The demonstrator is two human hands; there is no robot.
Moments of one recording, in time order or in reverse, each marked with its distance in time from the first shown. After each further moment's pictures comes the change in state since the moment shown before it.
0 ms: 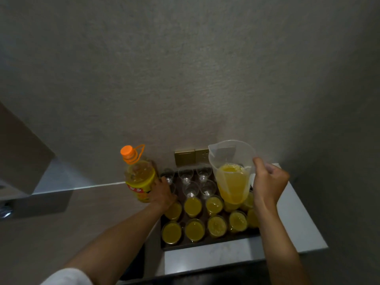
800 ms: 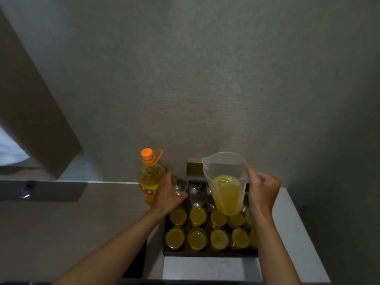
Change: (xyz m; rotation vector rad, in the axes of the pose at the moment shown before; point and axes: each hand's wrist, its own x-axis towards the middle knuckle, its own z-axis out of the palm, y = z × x) left_hand -0.059 -0.011 -0.049 -0.773 0.329 0.246; right_hand -0.011 -0.020 0.022 -0.008 -0.179 -0.030
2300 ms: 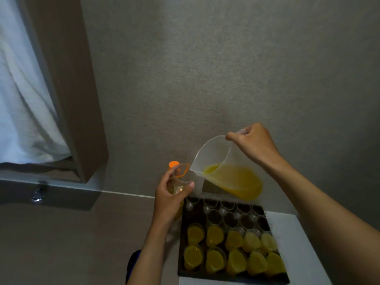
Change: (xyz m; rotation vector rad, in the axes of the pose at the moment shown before) left_hand -0.039 0.029 -0.100 -0.750 0.299 0.121; right_hand -0.018 -0.163 0.098 -0.536 -0.475 -0.514
